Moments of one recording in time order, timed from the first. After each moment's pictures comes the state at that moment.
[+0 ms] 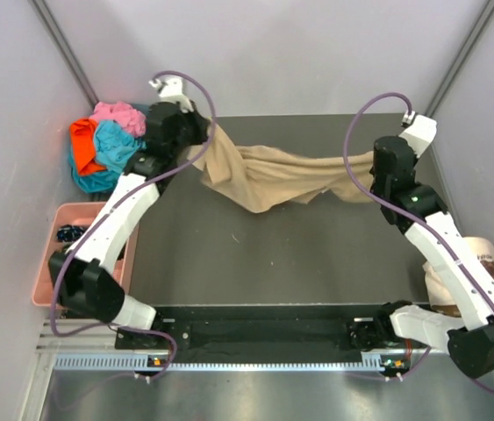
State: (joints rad) left arm -0.35 1.50 1.40 -0.14 -0.03 -0.34; right arm 0.37 1.12 1.15 -0.45 0.79 0.39
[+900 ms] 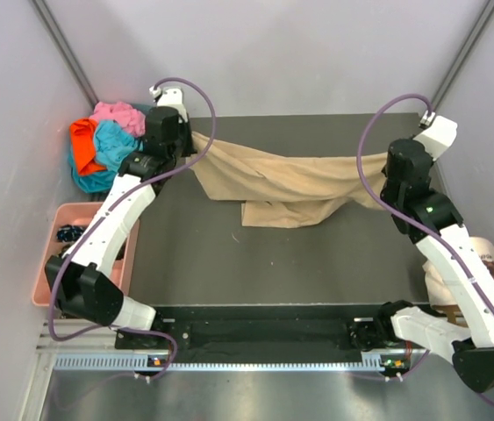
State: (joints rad) left arm -0.31 1.44 1.44 -0.38 -0.23 -0.20; right arm 0.37 1.02 1.18 -0.46 0.85 0.37
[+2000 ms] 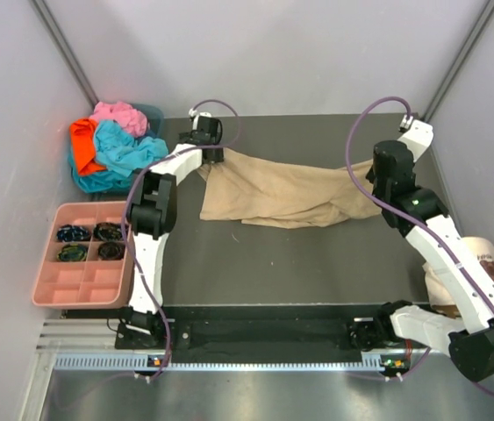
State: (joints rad) left arm -0.26 2.33 1.86 -0.34 -0.40 -0.24; right arm 0.37 1.09 1.13 -0.48 0.69 0.44
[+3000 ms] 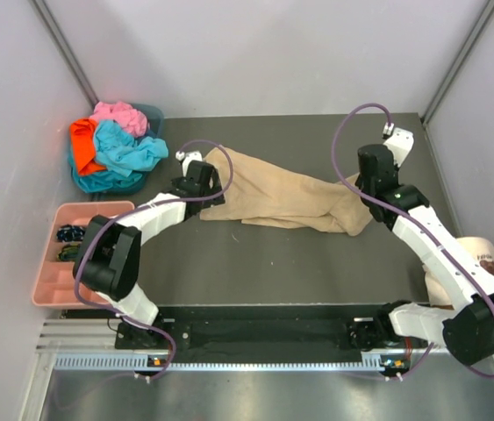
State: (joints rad) left arm -0.39 1.63 0.99 -0.18 -0.33 -0.51; right arm 0.37 1.19 1.07 -0.46 0.65 0.47
